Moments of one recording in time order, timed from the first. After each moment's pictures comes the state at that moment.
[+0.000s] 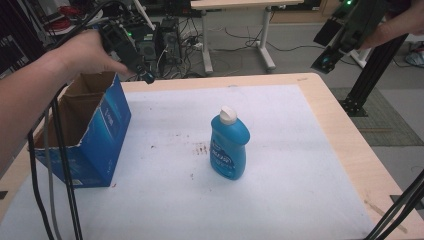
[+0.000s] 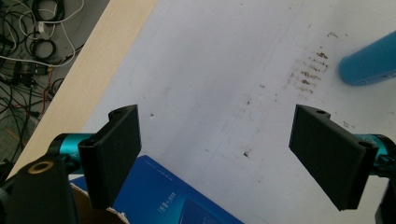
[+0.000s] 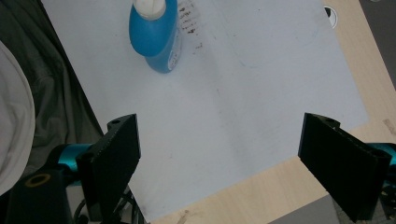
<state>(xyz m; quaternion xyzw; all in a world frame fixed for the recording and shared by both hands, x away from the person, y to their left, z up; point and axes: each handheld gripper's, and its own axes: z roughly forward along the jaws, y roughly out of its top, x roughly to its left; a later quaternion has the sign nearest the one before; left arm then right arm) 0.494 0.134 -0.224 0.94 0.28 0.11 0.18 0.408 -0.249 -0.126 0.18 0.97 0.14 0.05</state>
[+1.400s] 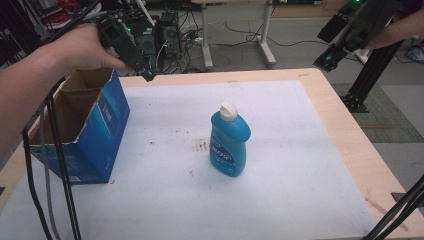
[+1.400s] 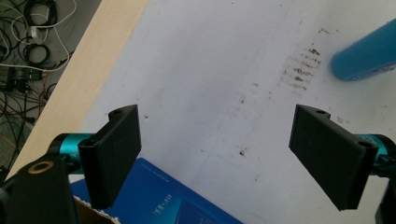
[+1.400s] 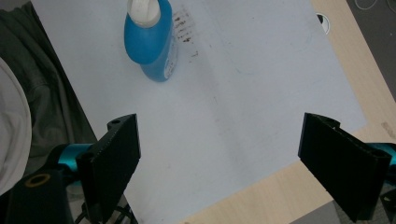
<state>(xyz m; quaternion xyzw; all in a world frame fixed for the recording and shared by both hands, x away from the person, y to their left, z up) 0.493 0.130 -0.227 0.95 0.25 0.10 0.17 0.405 -0.254 -0.133 0.19 0.96 0.17 0.06</state>
